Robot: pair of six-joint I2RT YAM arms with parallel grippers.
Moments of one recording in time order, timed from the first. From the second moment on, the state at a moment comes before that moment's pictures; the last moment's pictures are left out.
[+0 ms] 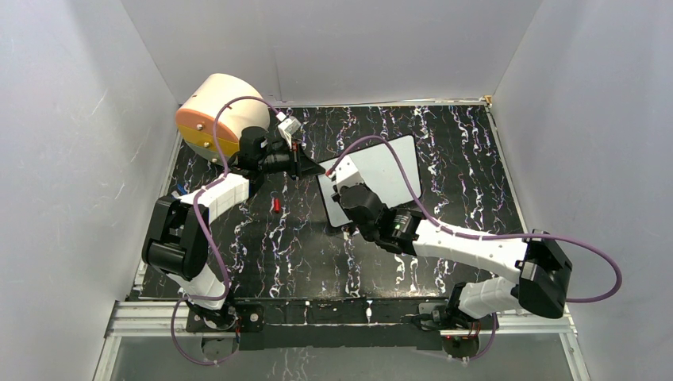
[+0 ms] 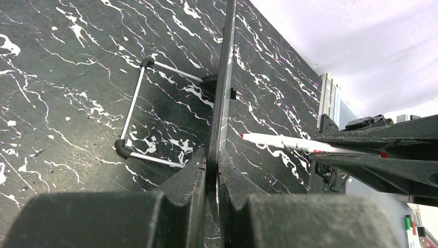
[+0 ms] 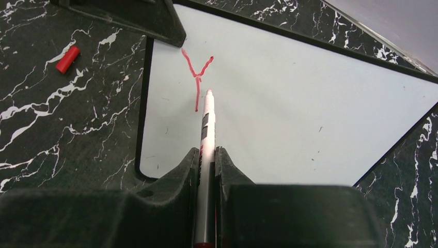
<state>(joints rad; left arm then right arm) -0.30 1.64 0.98 0.30 0.91 -0.31 1.13 1.32 0.95 -0.12 0.66 0.04</state>
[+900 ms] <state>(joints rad) -0.30 1.64 0.98 0.28 0.91 -0.30 1.10 1.33 0.93 -0.03 0.65 0.02</state>
